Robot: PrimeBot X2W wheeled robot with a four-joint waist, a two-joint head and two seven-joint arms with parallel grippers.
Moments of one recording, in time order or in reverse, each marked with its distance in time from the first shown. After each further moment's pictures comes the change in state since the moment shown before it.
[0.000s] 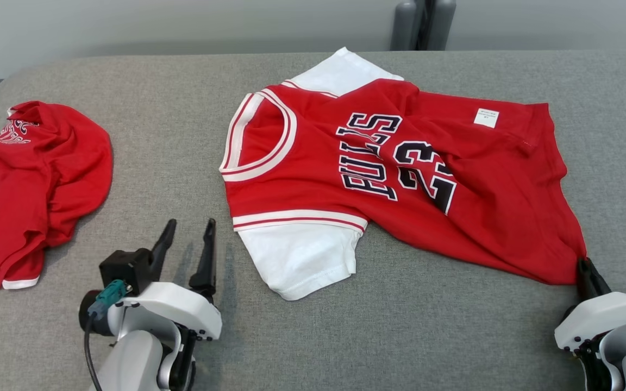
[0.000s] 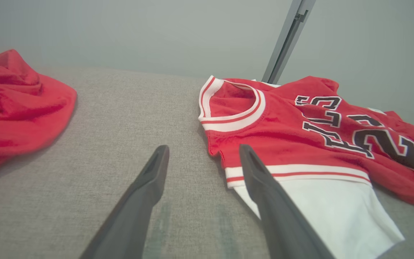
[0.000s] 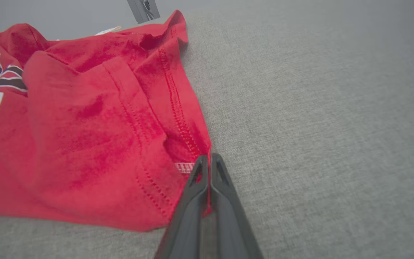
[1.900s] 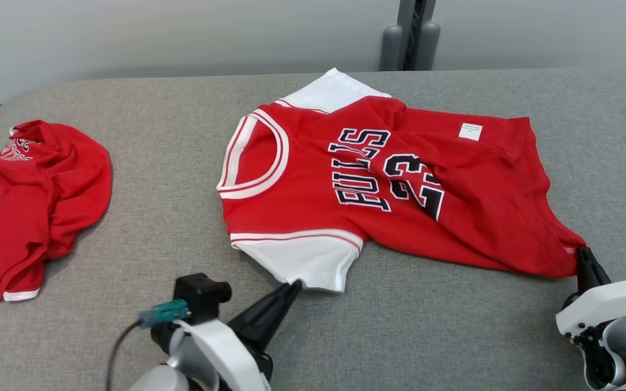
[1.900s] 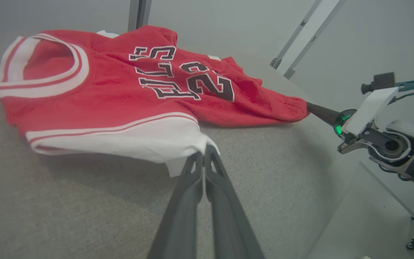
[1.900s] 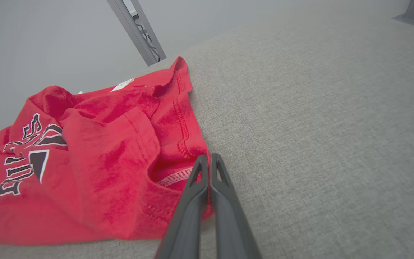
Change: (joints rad) left arm 0.100 0.151 -0.355 -0.330 -0.267 -0.135 0.297; right arm -0.010 0.012 -0.002 -0.043 0.117 0.000 0.039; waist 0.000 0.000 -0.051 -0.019
